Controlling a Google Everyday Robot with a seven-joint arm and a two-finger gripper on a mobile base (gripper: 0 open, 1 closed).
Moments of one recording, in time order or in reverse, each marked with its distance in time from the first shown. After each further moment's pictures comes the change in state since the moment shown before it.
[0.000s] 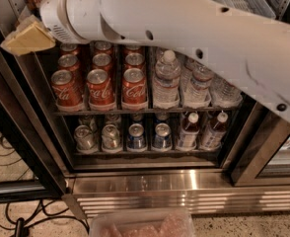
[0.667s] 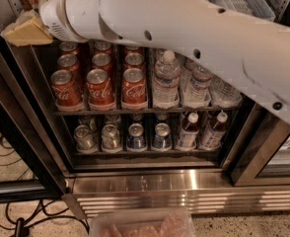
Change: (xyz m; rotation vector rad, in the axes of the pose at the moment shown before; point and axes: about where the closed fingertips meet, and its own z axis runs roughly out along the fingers) arm -0.003 -0.005 0.004 0.018 -0.023 0.009
